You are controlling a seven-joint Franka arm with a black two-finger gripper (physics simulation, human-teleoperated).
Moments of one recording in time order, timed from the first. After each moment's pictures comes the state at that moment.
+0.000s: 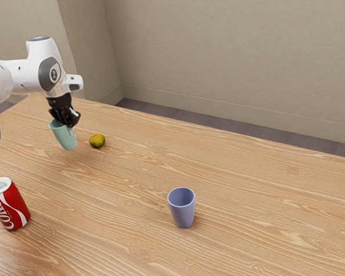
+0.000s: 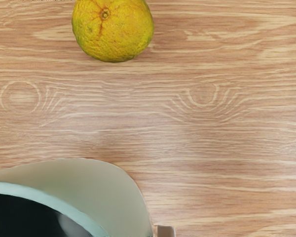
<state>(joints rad) 0.13 0.47 0.29 -1.53 -0.14 2.00 0.46</state>
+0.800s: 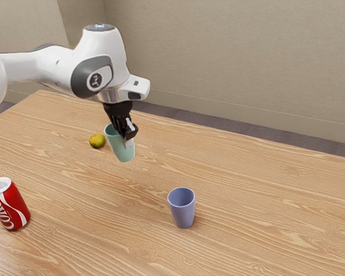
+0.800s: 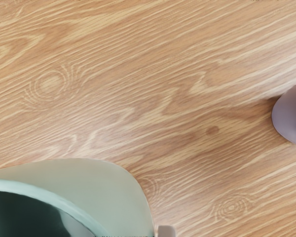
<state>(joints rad) -0.30 0.04 0.18 -1.91 0.04 1.99 0.30</state>
